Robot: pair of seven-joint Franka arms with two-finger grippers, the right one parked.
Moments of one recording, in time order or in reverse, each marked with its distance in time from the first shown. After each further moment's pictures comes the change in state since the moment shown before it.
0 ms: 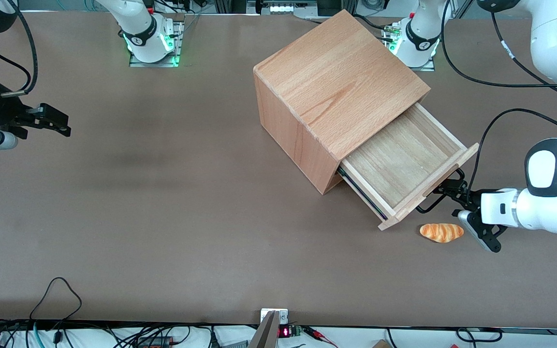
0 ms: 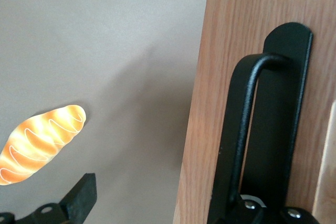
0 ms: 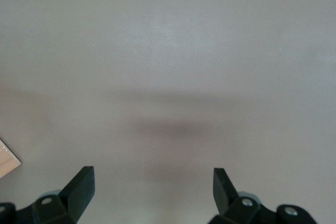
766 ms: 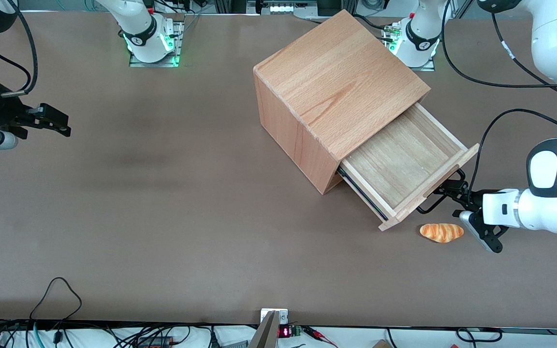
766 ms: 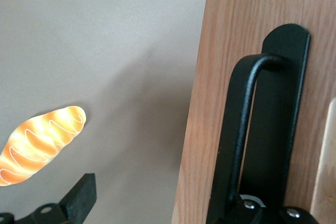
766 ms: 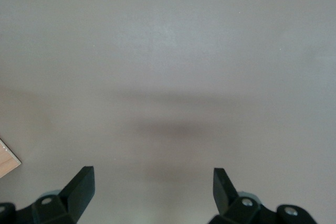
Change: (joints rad) arm 0.005 0.002 0.000 0.007 -0.008 -0.003 0.000
